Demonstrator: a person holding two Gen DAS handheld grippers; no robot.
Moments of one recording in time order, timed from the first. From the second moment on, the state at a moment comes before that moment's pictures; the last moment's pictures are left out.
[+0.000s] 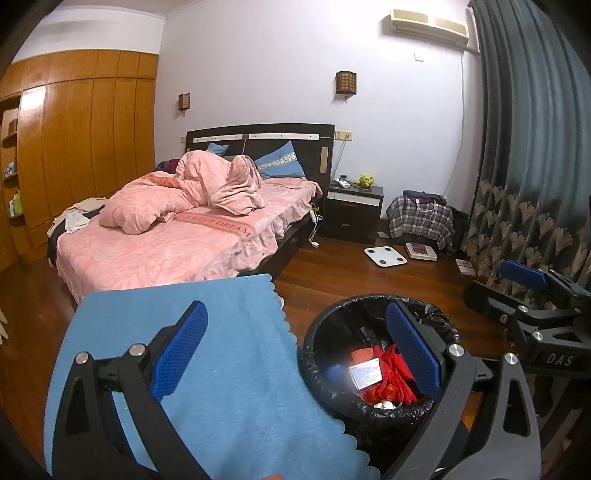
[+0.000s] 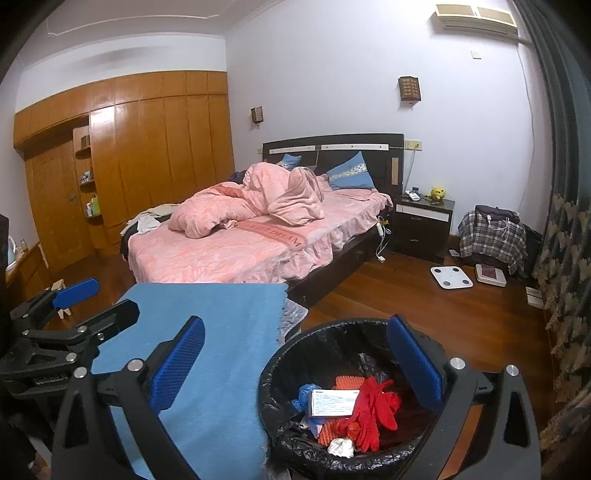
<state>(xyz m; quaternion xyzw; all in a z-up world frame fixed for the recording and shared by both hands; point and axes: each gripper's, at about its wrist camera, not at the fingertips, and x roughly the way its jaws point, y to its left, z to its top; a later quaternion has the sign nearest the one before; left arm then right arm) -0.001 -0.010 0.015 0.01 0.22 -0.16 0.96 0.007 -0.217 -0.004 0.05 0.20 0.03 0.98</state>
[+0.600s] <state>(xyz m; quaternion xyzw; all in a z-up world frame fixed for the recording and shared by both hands) 0.000 -0.007 0.016 0.01 0.22 -0.16 0.96 0.009 -0.215 -0.003 0.05 0.20 0.04 0.98</state>
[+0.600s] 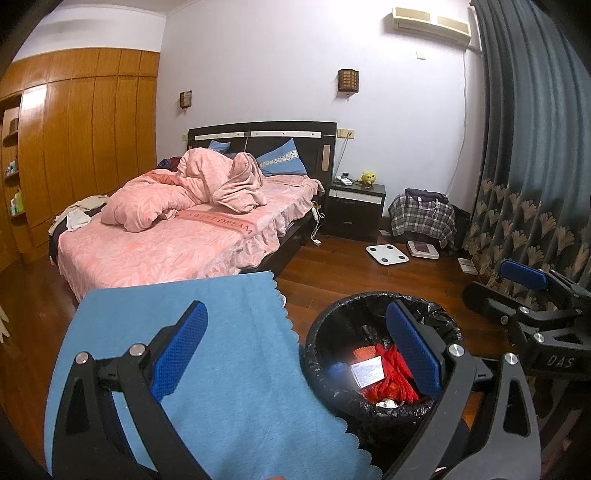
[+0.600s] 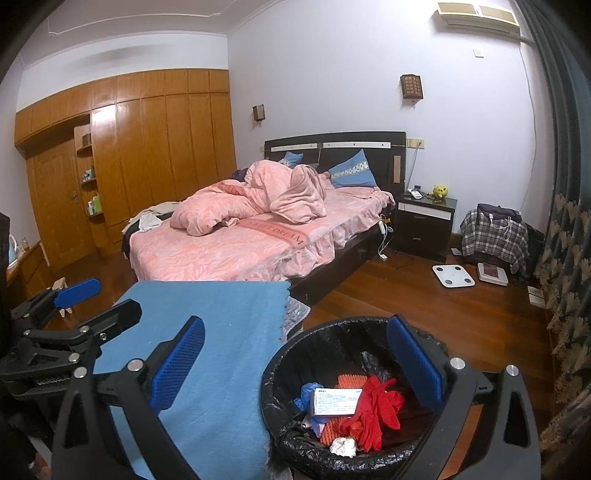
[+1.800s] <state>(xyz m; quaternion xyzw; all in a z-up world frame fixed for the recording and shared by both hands) -0.001 -0.002 0.017 0.01 0.22 -0.15 0.96 0.009 -0.210 -0.005 0.05 0.21 0.04 0.98</state>
